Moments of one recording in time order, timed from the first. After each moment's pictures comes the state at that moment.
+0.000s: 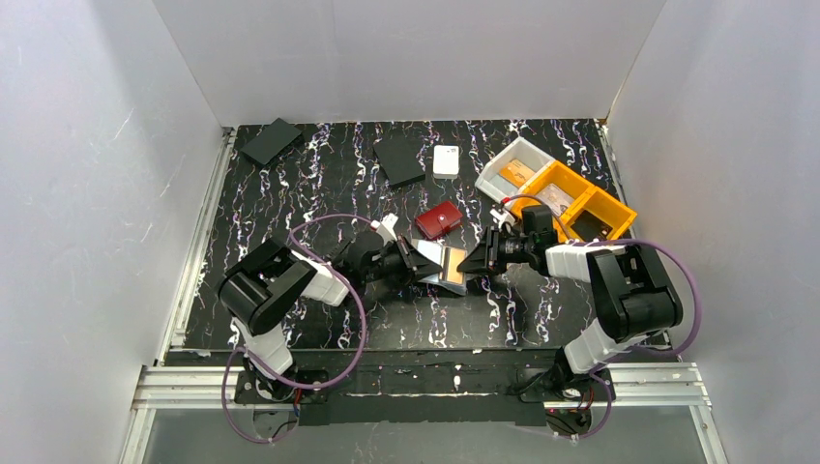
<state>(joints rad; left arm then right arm) -0.72 1.75 0.56 0.85 0.39 -1.25 0.26 1.58 0.59 0.20 -0.94 0.60</state>
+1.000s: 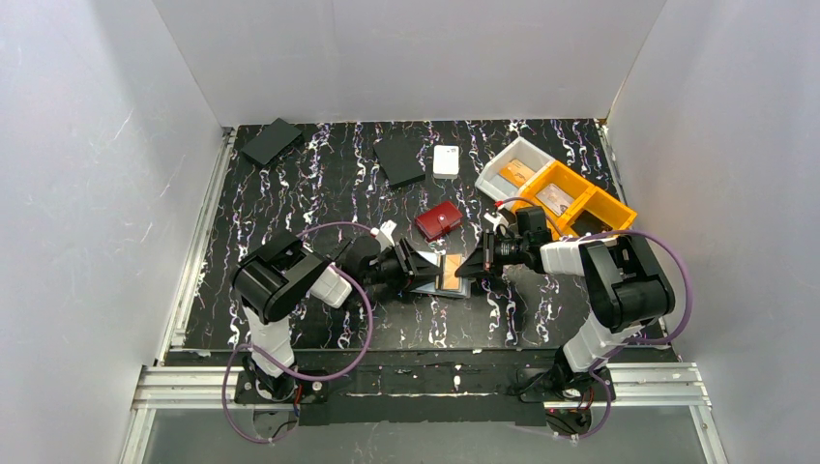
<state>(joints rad) -0.69 1.86 0.52 0.99 0.46 -1.30 0.28 1.65 0.62 0.17 -0.97 0.57</state>
